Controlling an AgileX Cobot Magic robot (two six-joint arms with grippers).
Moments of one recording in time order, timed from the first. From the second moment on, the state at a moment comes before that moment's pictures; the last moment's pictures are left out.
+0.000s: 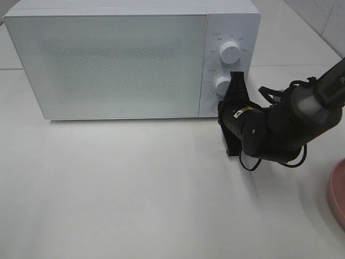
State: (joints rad) left arm 0.06 0.03 -0.52 -0.13 1.07 0.01; right arm 0.52 2.10 -0.83 0.61 -0.87 1.40
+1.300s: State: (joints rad) left arm 0.06 0.03 -0.52 -0.13 1.07 0.01; right arm 0.54 2.17 -0.92 0.68 -0.92 1.34
